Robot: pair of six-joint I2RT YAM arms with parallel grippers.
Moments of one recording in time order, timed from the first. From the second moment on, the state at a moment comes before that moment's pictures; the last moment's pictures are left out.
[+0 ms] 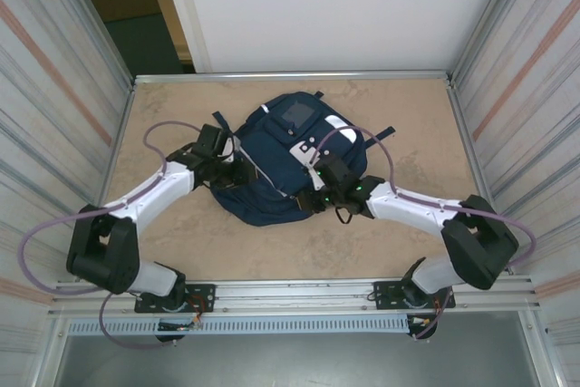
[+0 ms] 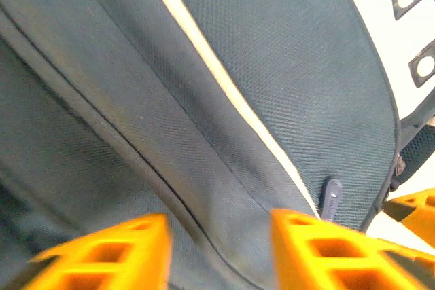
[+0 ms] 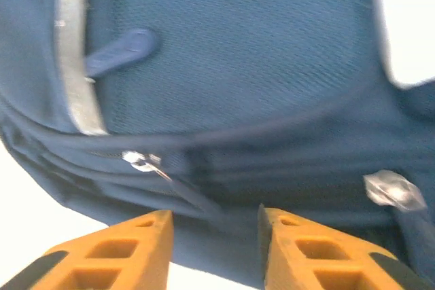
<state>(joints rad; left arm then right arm) -0.40 1.38 0.93 -0.55 0.28 -0.55 0.77 1.40 0.77 -0.27 -0.09 0.35</state>
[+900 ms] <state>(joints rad) -0.20 0.74 0.19 0.16 -0.24 0.07 0.01 0.67 0.16 0.06 0.09 0.13</state>
